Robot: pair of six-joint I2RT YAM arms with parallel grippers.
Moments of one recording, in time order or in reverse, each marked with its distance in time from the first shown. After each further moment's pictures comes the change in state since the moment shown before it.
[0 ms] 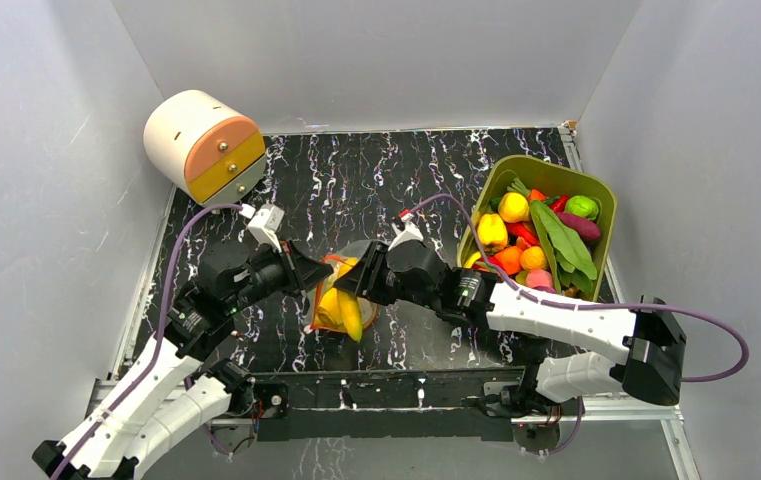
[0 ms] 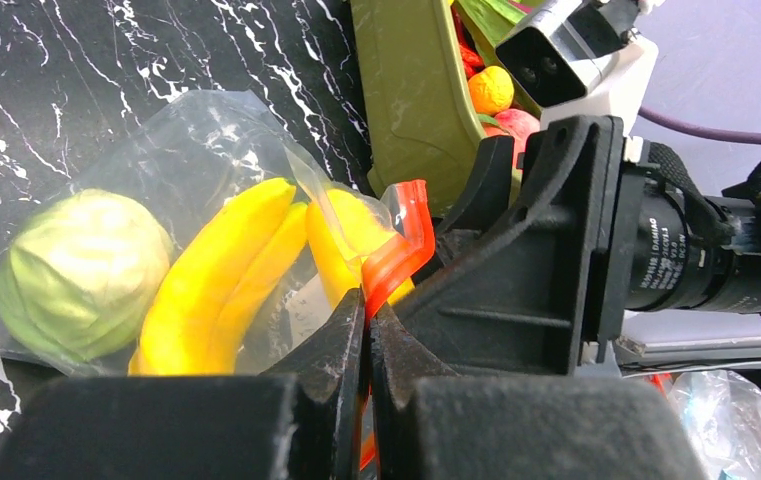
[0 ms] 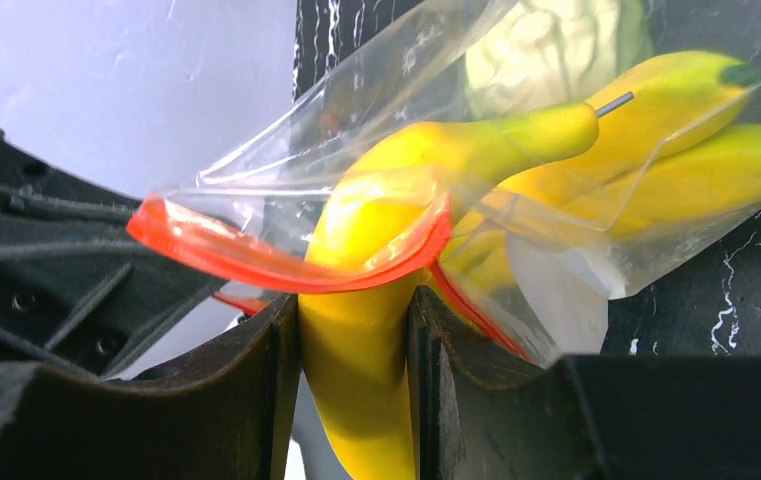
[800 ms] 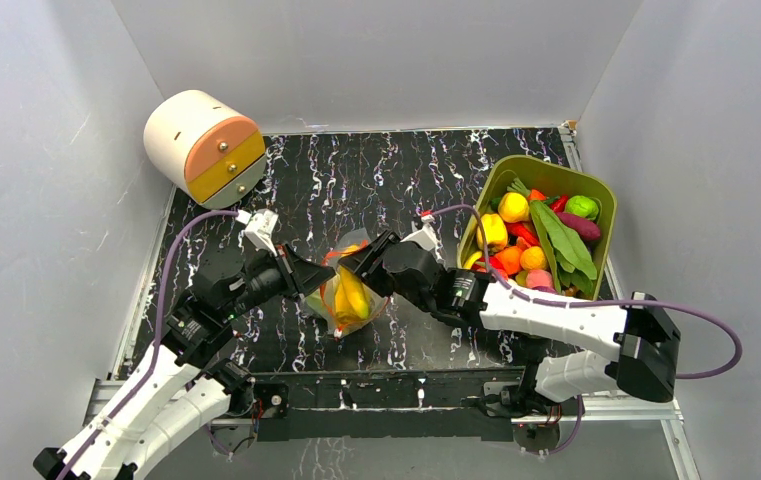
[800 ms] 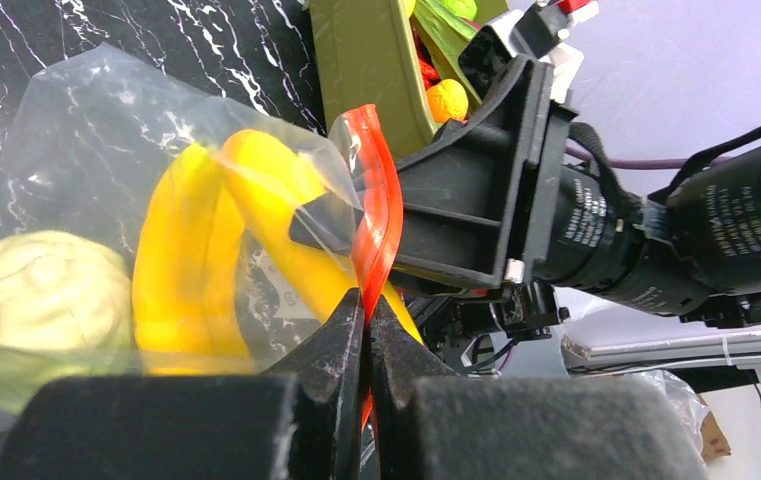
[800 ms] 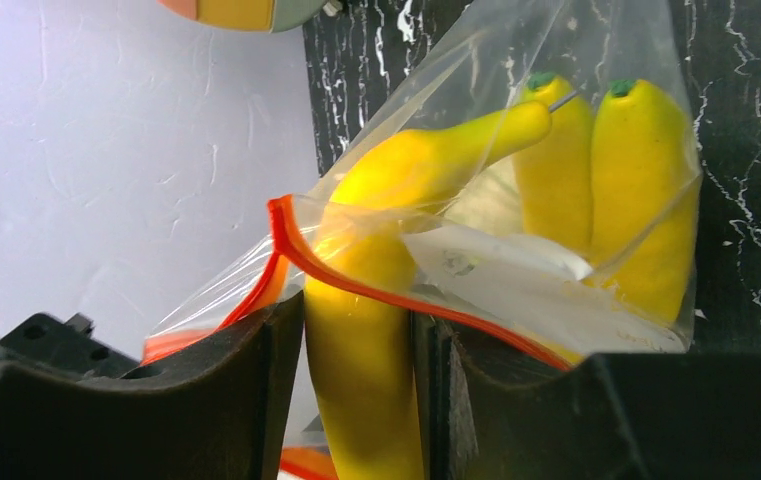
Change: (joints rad) left arm 0.000 -0.060 -0.063 0.075 0.034 -0.099; right arm 0.002 0.026 -0.005 0.035 0.258 0.250
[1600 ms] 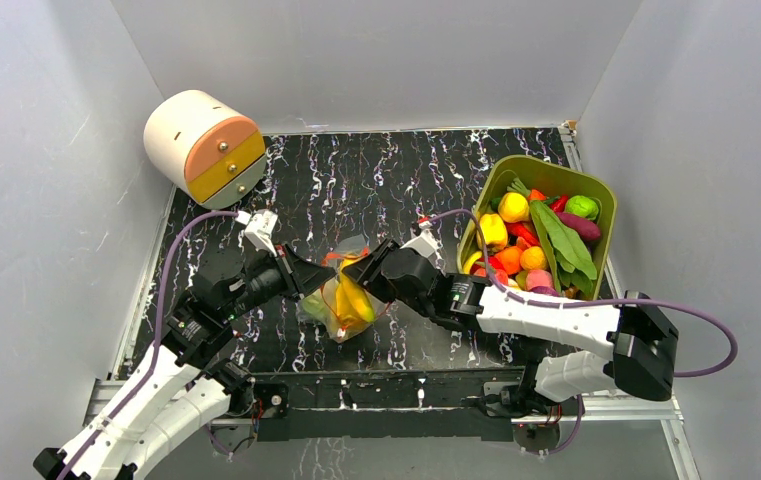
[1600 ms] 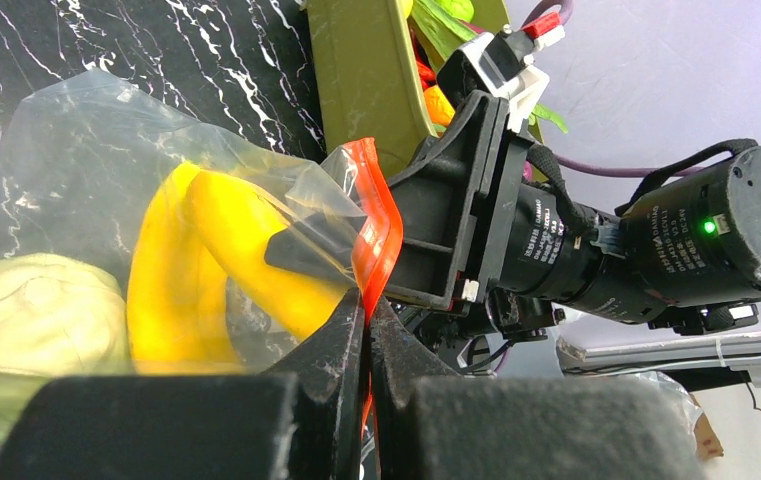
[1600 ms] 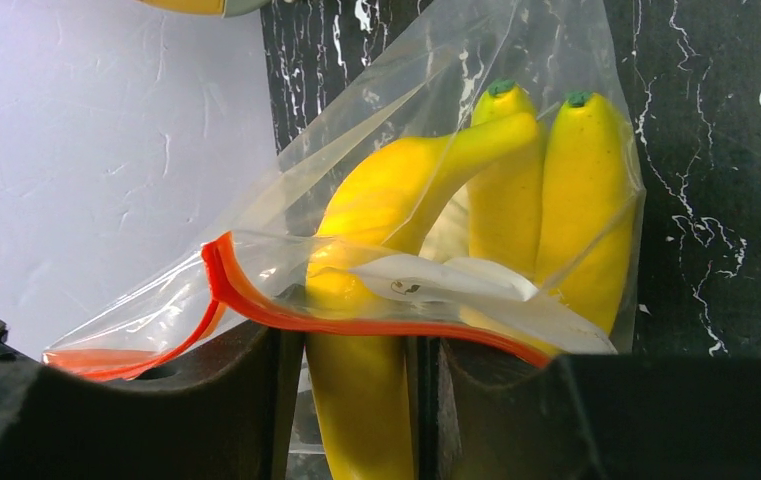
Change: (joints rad) left arm 0.000 -0.006 -0.006 0.008 -0.001 -0.014; right arm 0.007 0.019 -0.045 0.012 0.002 -0.032
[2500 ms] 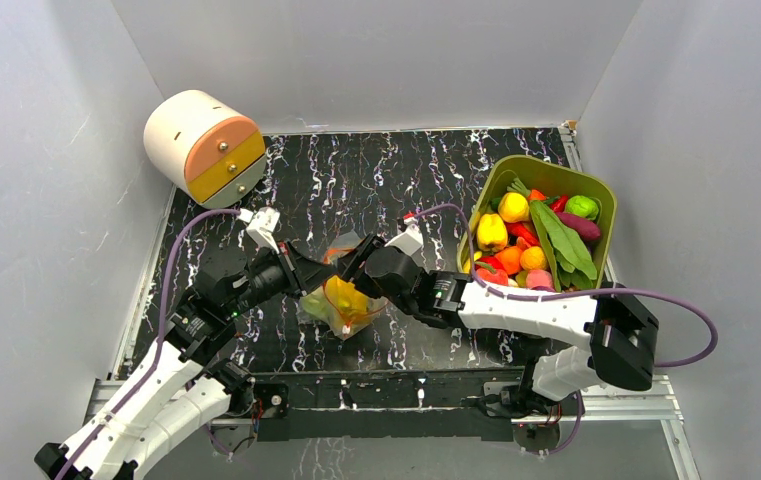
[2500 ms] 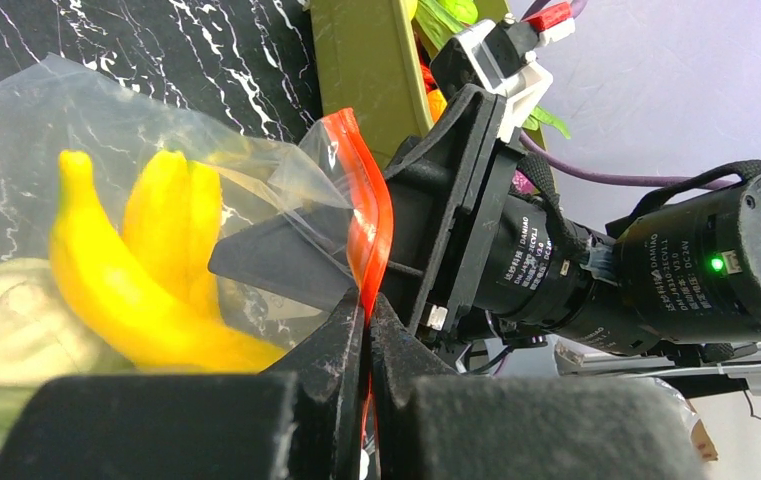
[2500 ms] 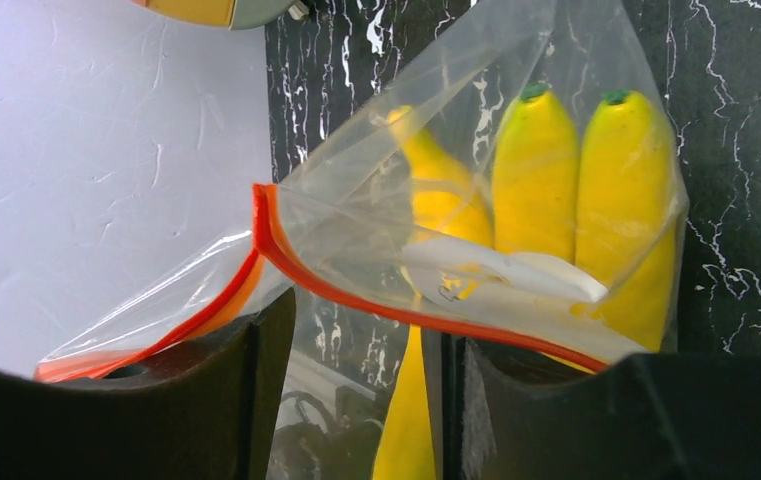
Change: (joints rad) left arm 0.000 0.027 0.000 0.021 -0.003 -0.011; right arm 0.022 0.102 0.066 0.050 0.064 -0.063
